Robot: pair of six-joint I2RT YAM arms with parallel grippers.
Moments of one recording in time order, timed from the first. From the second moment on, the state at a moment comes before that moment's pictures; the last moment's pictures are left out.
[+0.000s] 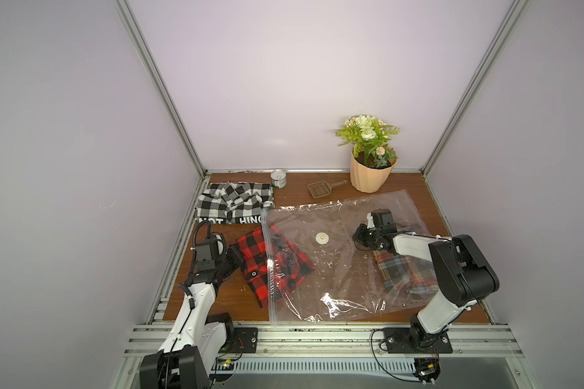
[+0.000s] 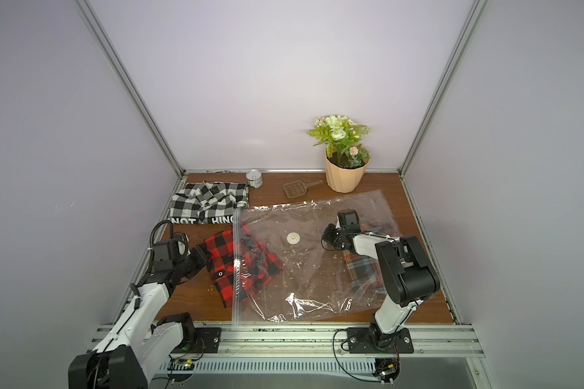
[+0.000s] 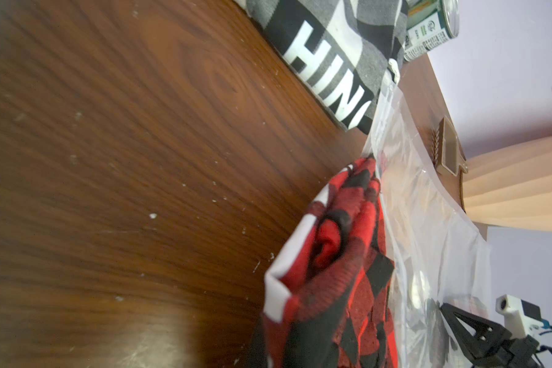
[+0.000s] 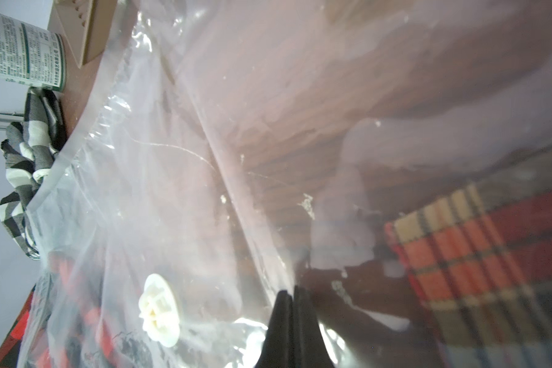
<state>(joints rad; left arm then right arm) 0.19 0.87 0.37 -0.29 0.35 -0.65 0.29 1.69 0.77 0.11 -0.21 0.74</state>
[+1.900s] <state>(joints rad) 0.13 1.03 0.51 -0.41 0.28 -0.55 0.78 1.91 1.24 -0.13 -0.18 0.53</state>
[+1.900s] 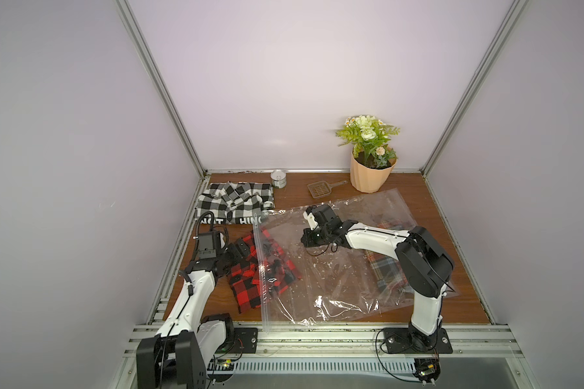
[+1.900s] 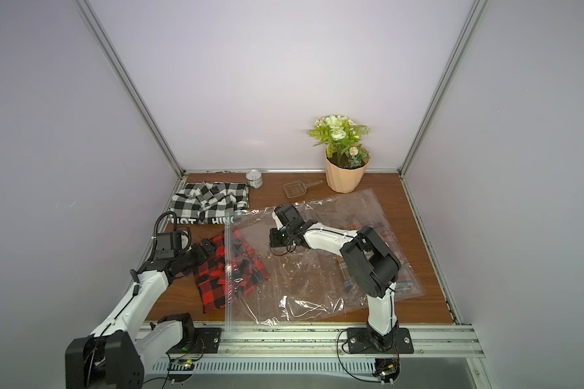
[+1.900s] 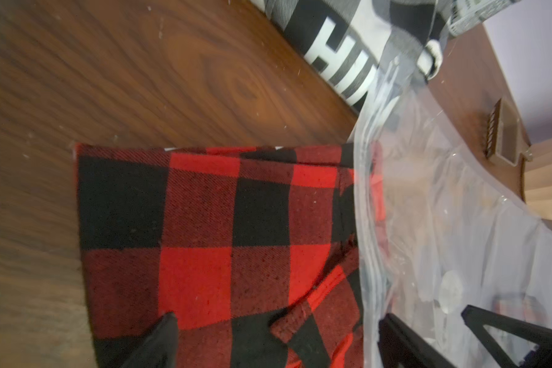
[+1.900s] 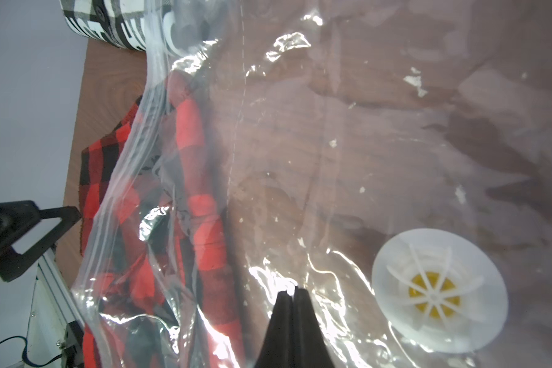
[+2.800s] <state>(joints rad) 0.08 1.22 0.41 -0.11 0.08 -0.62 0.77 1.91 1.24 -0.16 -0.16 0.52</state>
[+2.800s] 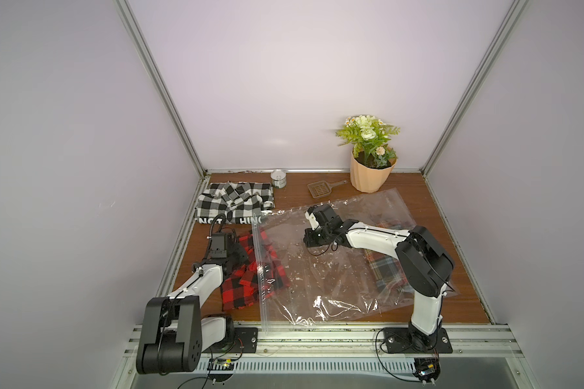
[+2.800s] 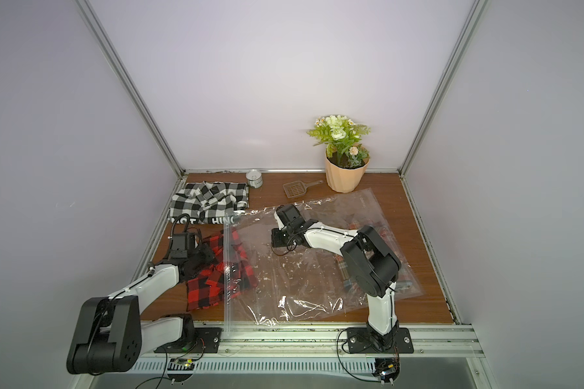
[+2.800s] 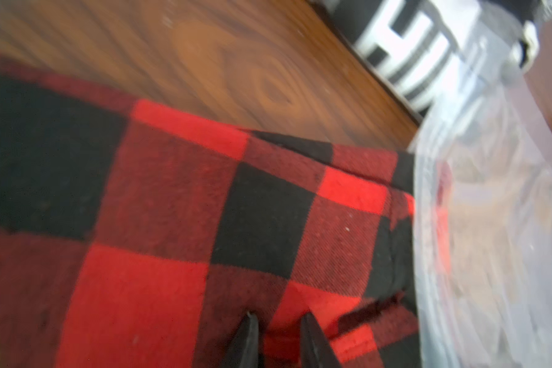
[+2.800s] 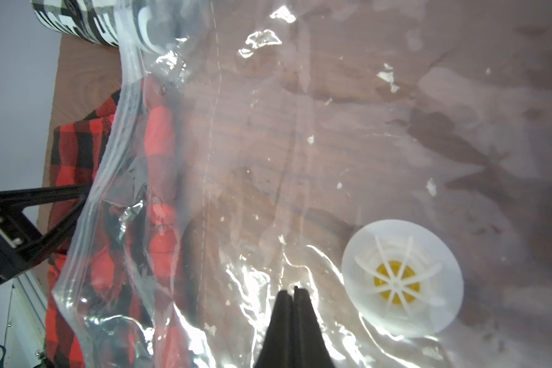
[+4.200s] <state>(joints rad) 0.11 1.10 0.36 -0.14 0.11 -0.63 0.77 1.86 1.25 -0.19 -0.15 0.50</state>
